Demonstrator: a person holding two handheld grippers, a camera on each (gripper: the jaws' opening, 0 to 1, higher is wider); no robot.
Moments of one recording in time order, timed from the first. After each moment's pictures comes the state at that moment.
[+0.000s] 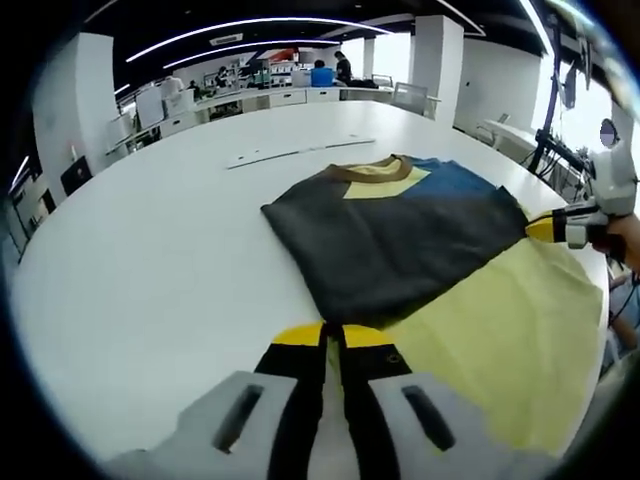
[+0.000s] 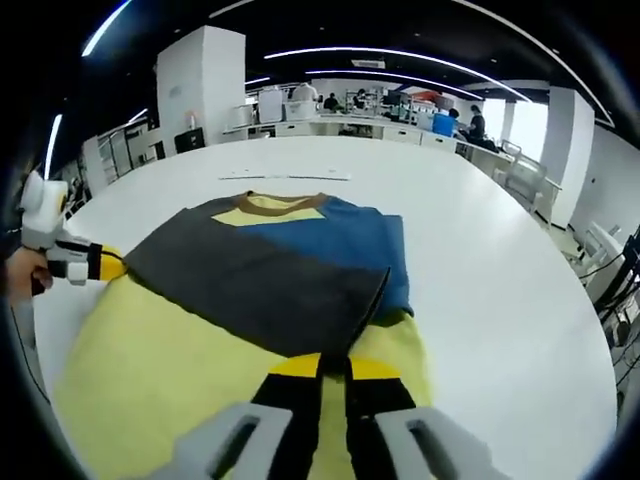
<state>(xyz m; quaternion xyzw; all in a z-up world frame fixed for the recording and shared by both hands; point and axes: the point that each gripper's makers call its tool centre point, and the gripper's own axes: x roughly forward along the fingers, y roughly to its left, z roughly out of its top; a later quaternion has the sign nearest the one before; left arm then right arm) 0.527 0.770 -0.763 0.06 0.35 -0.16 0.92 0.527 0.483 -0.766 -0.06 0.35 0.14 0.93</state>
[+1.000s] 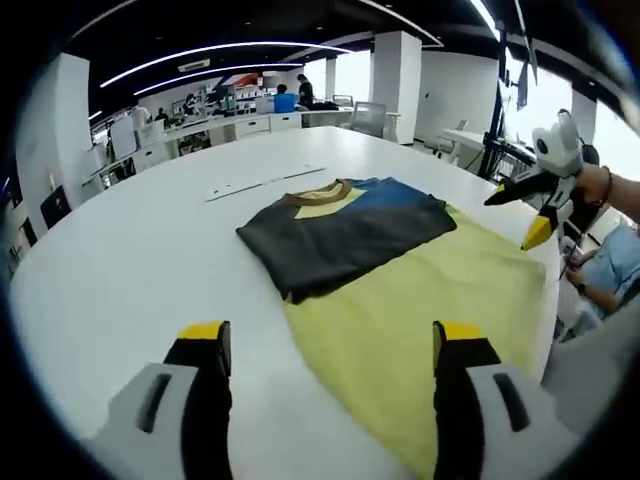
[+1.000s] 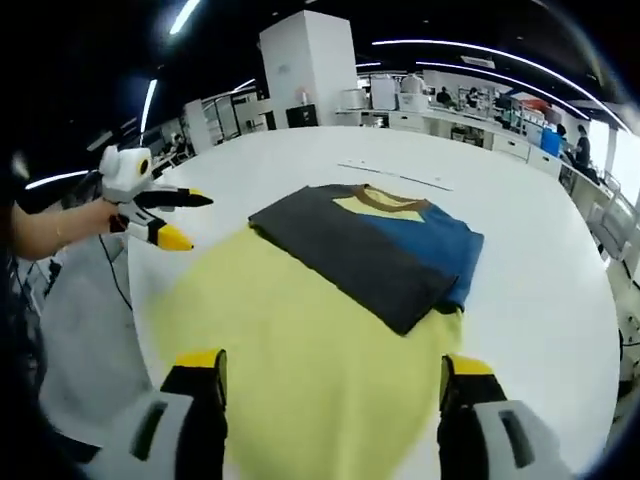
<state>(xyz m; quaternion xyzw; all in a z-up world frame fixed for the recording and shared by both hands) 0.447 0.759 -0.711 0.06 0.30 -0.25 0.92 0.439 0.494 -0.718 -0.10 0.37 0.39 0.83</state>
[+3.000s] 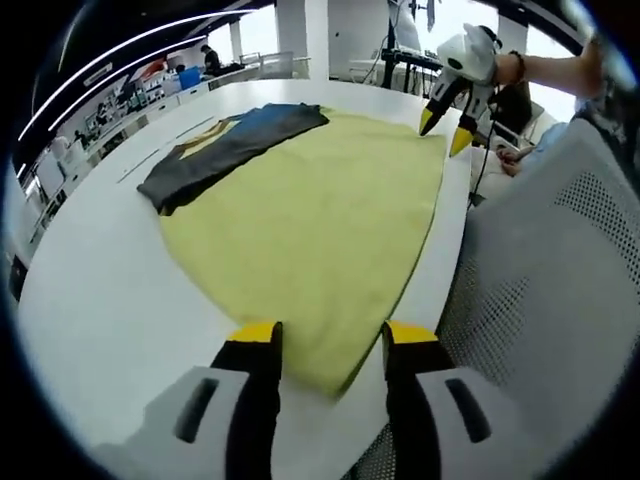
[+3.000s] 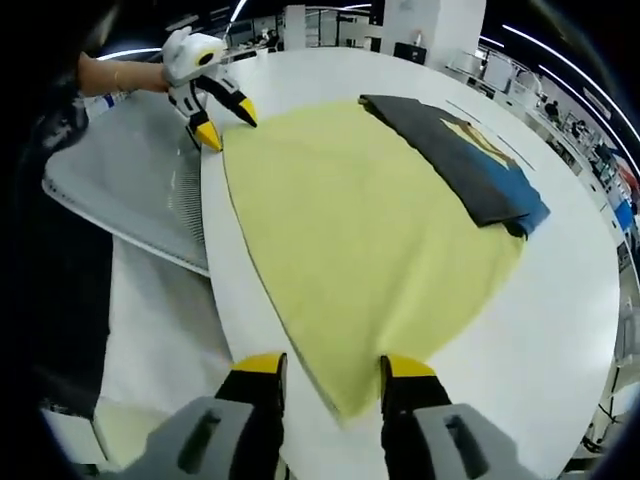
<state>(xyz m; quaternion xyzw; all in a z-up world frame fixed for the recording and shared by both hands) 0.317 0.720 -0.774 0.18 0.37 -0.38 0.83 0.343 0.433 -0.777 -0.30 0.42 0.49 0.70</state>
